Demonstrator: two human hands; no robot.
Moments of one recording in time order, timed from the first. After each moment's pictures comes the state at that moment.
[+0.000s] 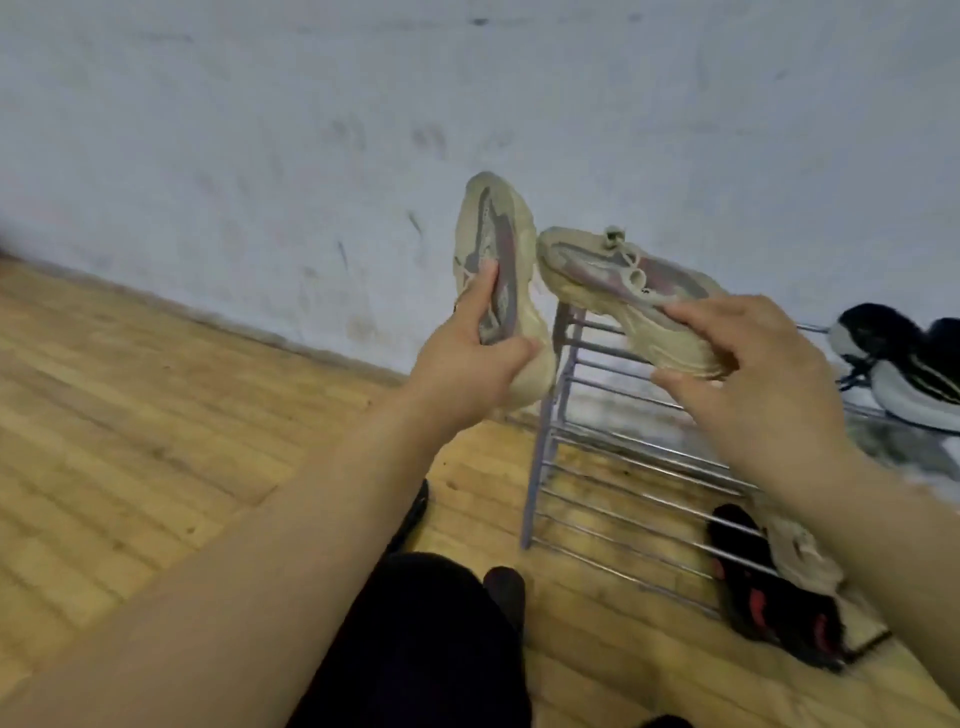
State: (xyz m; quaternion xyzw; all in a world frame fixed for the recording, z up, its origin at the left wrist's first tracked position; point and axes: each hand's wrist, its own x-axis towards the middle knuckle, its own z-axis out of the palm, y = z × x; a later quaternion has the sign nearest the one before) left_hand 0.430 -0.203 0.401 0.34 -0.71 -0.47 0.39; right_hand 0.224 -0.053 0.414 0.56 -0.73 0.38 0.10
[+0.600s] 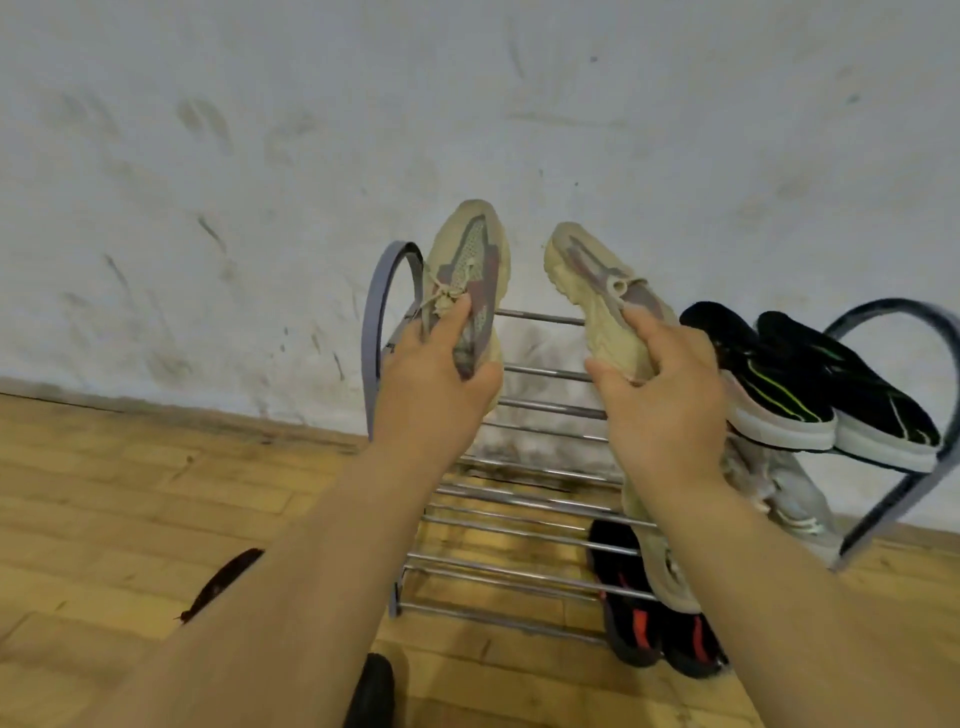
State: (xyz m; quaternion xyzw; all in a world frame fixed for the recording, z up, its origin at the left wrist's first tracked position) left_hand 0.220 -0.250 0.347 0.36 -0.81 -0.31 0.36; right_hand 0.078 -0.103 0.356 0.35 -0.77 0.51 0.17
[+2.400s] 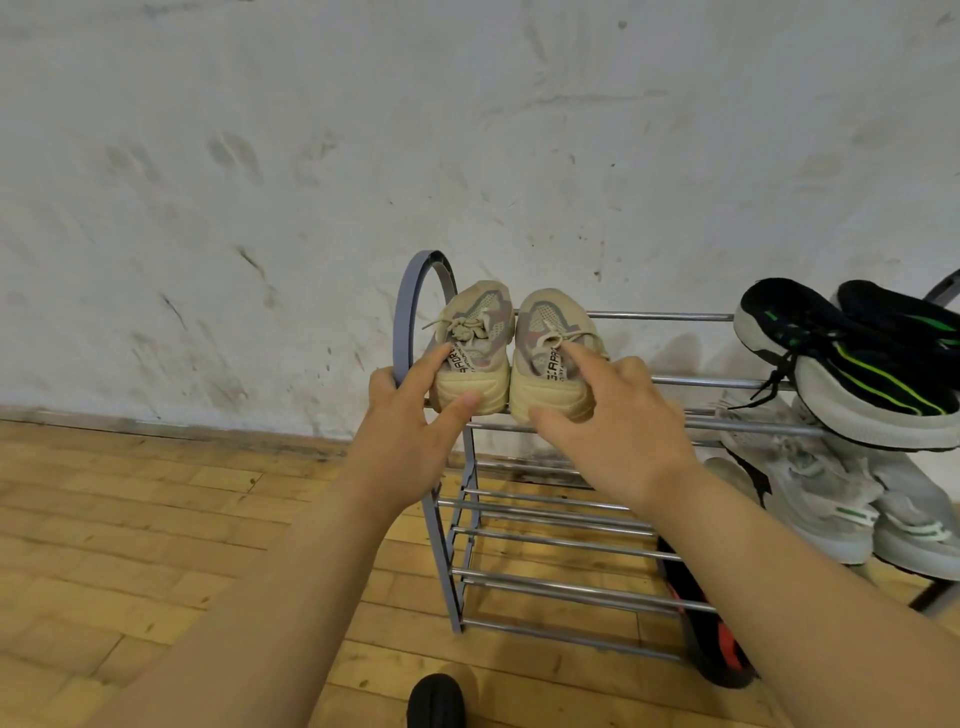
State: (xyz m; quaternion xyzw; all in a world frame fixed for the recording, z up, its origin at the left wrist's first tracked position) left_hand 0.265 -0.303 0.316 0.35 -0.82 -0.32 0.31; right_hand 0.100 -0.157 0.339 0.43 -0.84 0.31 -0.03
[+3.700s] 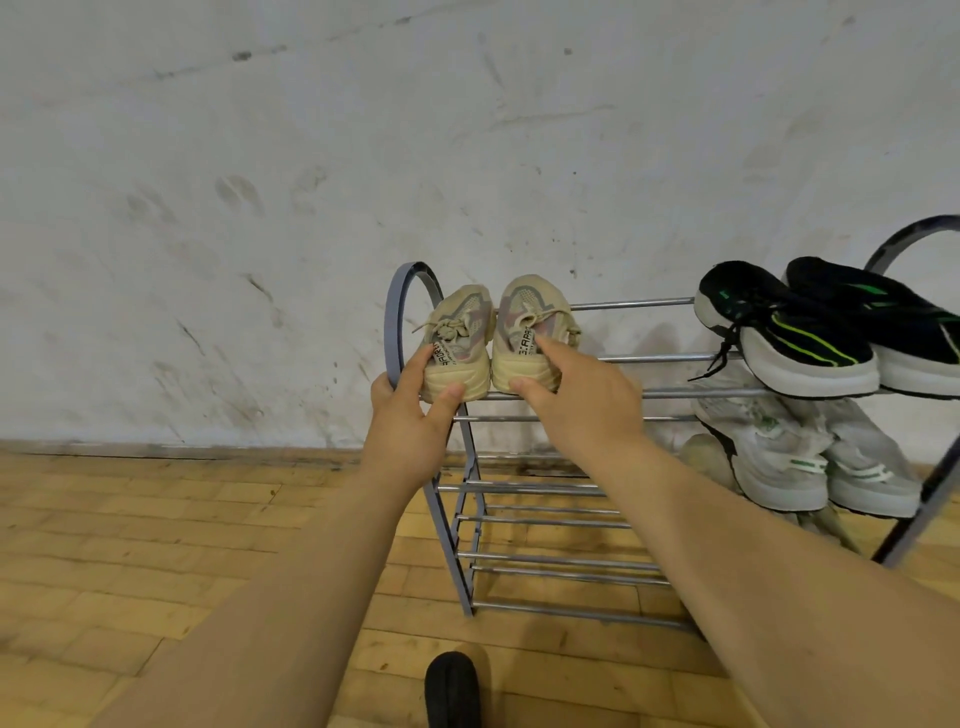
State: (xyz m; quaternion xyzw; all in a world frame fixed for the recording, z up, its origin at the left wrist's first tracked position) left_hand 0.258 -0.276 0.312 0.39 -0.79 -0.32 0.34; right_hand 0.105 -0.151 0.330 0.41 -0.84 0.36 0.04
